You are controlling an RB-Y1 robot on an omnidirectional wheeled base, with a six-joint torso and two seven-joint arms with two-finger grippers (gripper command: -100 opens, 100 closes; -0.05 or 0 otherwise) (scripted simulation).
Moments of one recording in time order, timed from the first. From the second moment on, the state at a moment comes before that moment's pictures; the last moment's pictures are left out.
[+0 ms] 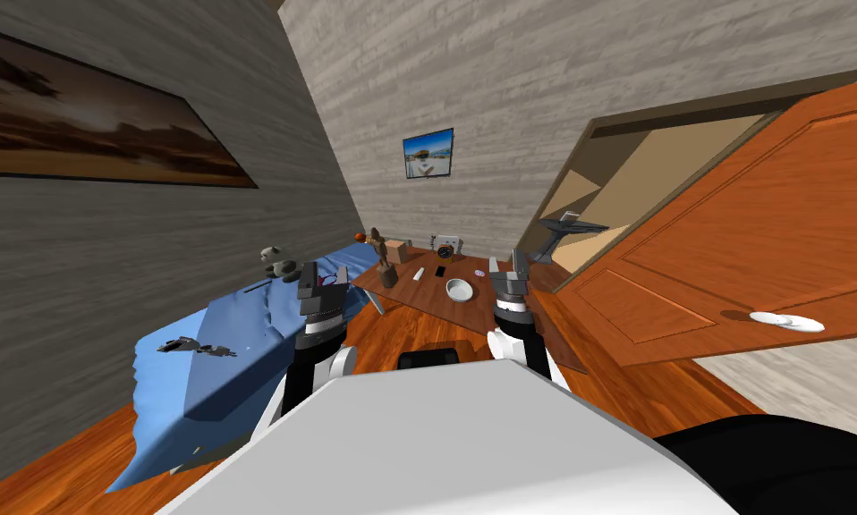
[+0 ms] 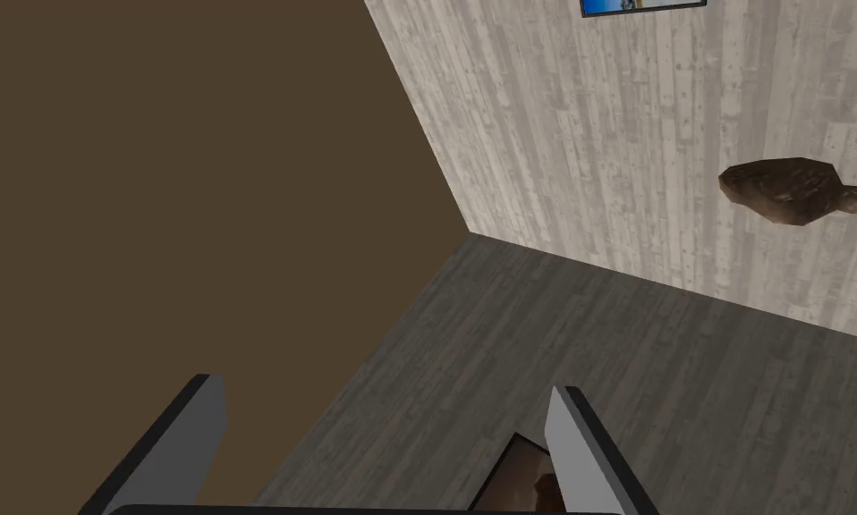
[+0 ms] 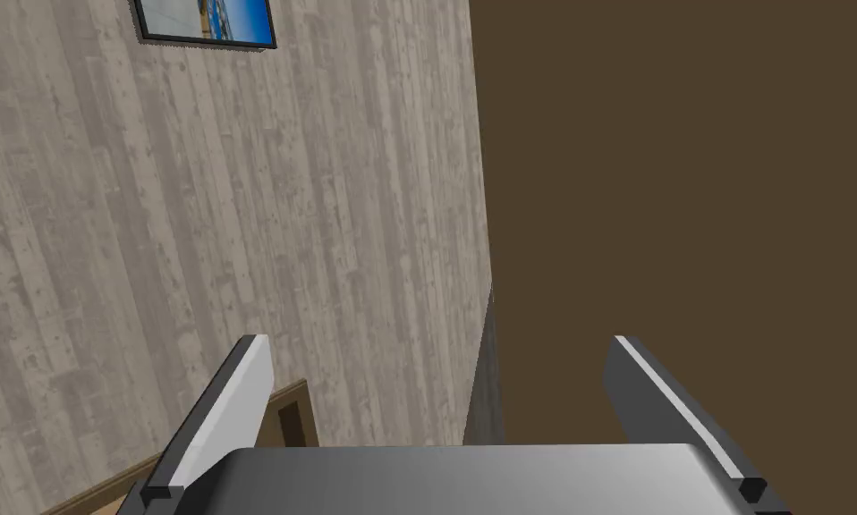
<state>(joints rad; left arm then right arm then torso) 0.54 0.02 0.03 -2.30 -0.02 -0.58 0.05 0.52 -0.04 0.04 -2.32 -0.04 -0.54 0.07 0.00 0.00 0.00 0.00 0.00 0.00</state>
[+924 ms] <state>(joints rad) 0.54 0.02 0.03 -2.30 -0.02 -0.58 0.05 0.50 -0.29 0.05 -2.14 0.05 -0.53 0.14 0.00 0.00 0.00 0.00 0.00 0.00</state>
